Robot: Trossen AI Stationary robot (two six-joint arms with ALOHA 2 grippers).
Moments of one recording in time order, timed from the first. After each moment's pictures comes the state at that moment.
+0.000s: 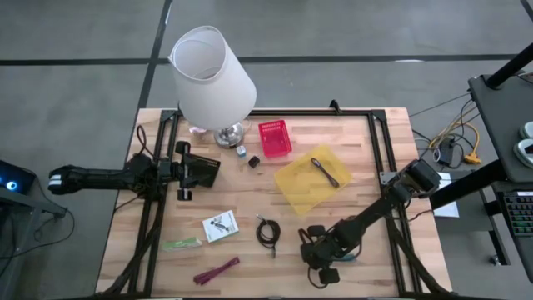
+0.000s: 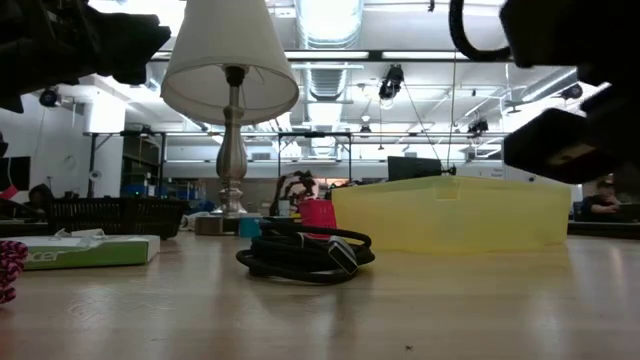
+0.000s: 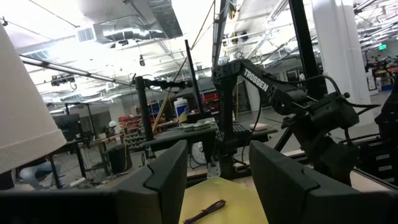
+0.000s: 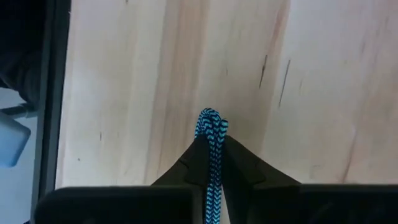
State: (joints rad) left arm 0.07 0.35 0.01 0.63 0.07 0.20; right arm 0.62 1.86 1.12 -0.44 -0.10 0.53
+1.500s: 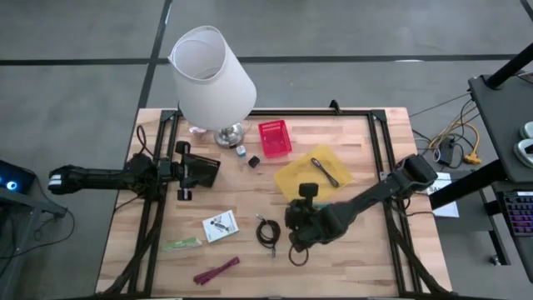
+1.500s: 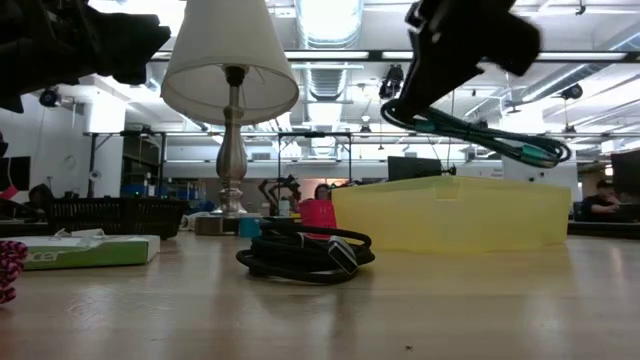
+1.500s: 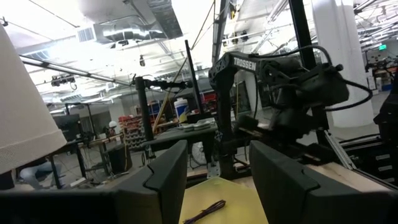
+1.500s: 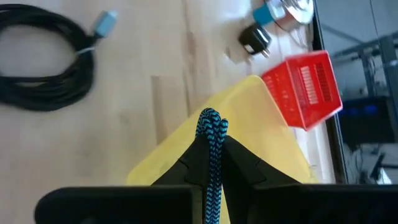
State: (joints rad) left arm 0.07 0.35 0.01 0.63 0.07 0.20; right arm 0.47 1.86 1.43 -0.93 0.74 0.41
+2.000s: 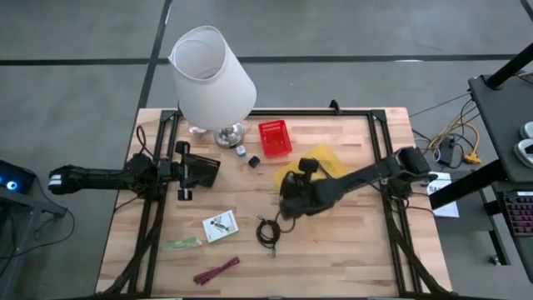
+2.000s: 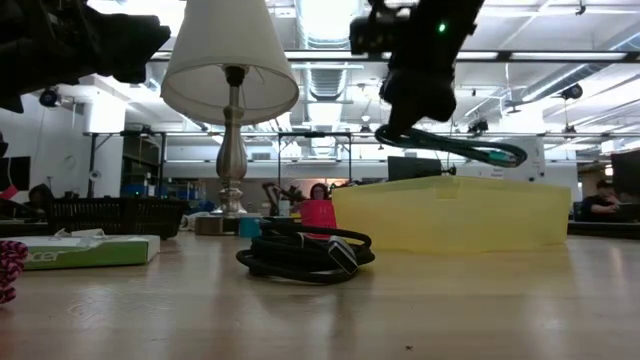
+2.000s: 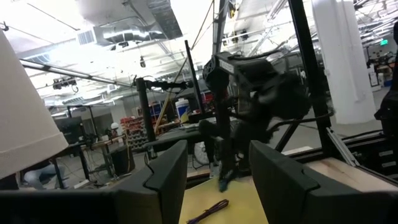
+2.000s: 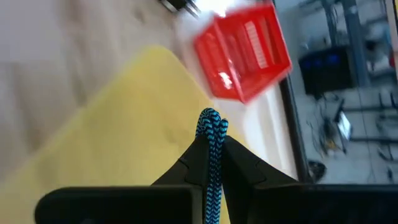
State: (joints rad) left arm 0.07 0.35 0.01 0.63 0.07 0.22; right arm 0.26 1.86 1.43 -1.02 0.79 0.40
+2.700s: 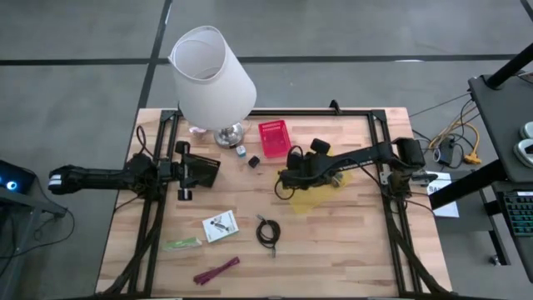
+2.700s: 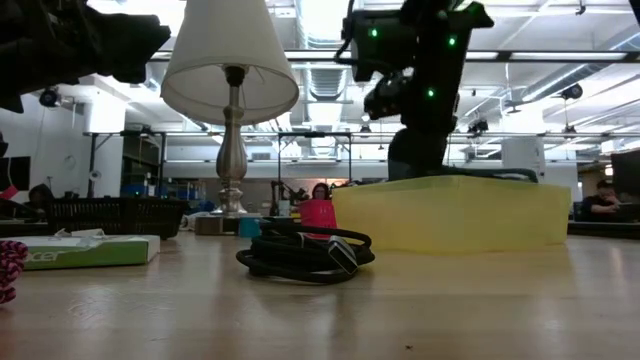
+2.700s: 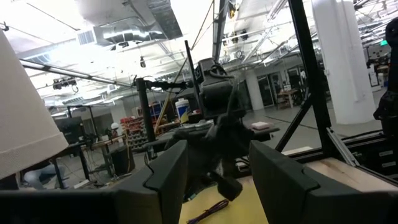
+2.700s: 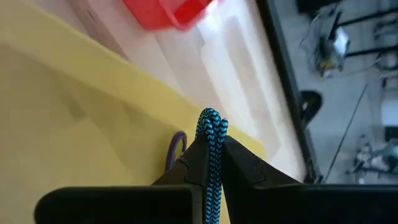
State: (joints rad) left arm 0.07 0.35 0.01 0.63 0.07 0.22; right arm 0.03 1.86 1.32 -1.07 0.75 0.52
